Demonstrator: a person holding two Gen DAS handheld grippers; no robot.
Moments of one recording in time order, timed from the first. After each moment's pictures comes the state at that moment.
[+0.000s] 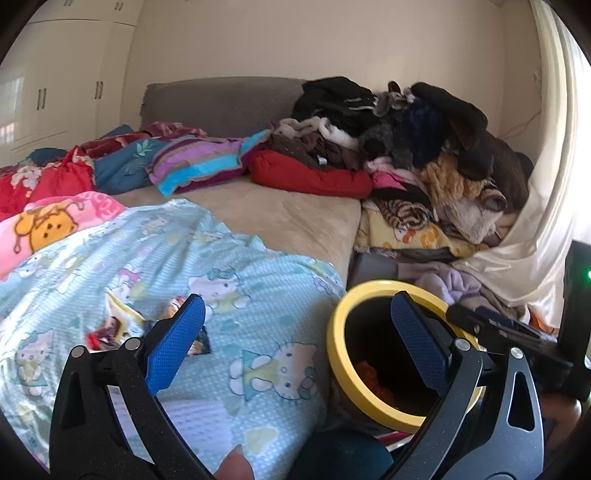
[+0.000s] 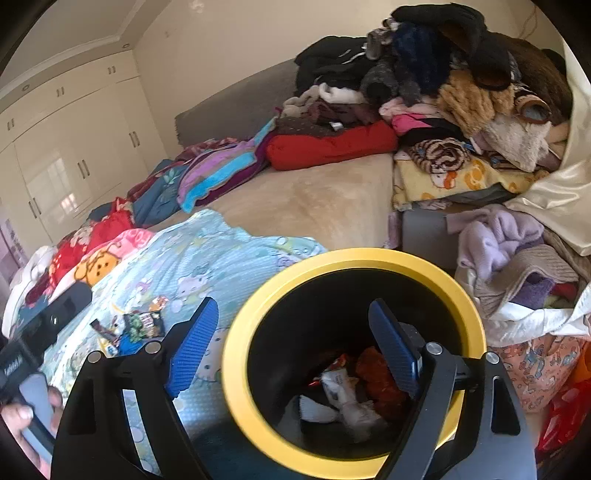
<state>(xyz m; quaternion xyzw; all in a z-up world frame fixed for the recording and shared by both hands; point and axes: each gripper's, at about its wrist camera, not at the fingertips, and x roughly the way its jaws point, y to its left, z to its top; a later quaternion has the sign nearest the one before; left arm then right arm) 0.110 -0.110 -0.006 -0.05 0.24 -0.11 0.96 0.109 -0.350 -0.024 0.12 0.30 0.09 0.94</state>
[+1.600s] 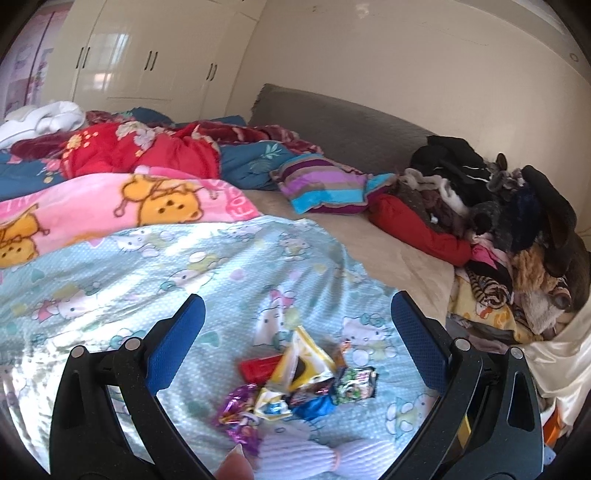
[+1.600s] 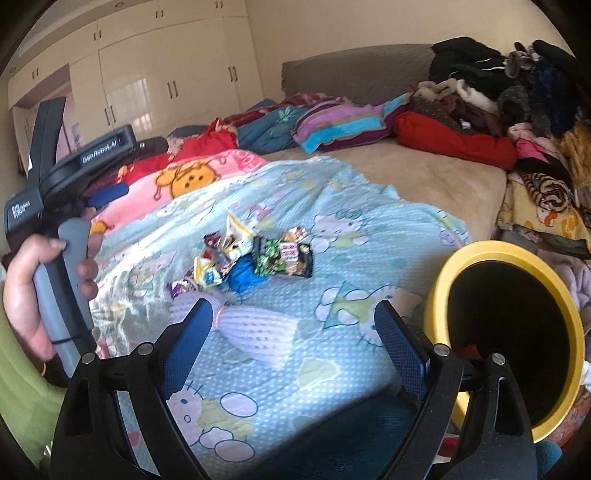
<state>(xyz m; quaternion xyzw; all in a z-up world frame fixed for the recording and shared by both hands) 0.113 0.089 0.000 -0.17 0.22 0.06 0.96 0.080 -0.158 -0.036 0.00 0.34 0.25 0.91</state>
